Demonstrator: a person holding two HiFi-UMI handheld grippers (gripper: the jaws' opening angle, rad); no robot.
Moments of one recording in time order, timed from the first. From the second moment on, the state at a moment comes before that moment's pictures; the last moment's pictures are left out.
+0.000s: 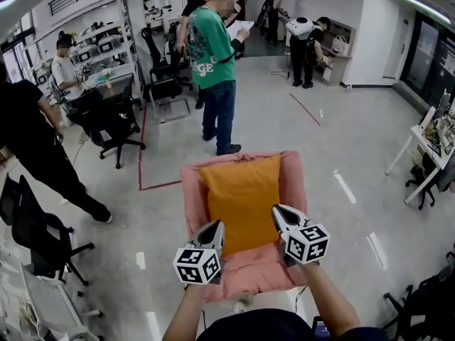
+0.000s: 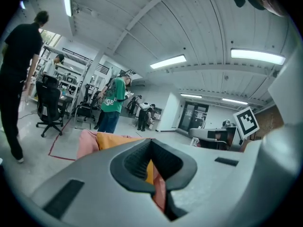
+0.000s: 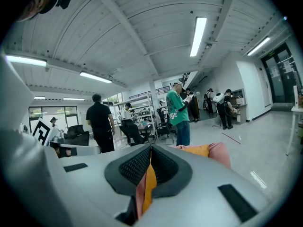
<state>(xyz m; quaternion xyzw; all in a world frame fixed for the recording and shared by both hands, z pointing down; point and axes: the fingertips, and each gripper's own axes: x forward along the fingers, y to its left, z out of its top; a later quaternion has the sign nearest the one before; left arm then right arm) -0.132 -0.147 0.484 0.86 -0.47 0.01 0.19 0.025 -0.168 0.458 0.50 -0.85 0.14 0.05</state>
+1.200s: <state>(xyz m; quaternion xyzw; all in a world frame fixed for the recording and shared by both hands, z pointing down) -0.098 -0.261 0.509 0.84 -0.50 0.03 0.21 0.058 -0.287 0.490 0.47 -0.86 0.18 0.06</state>
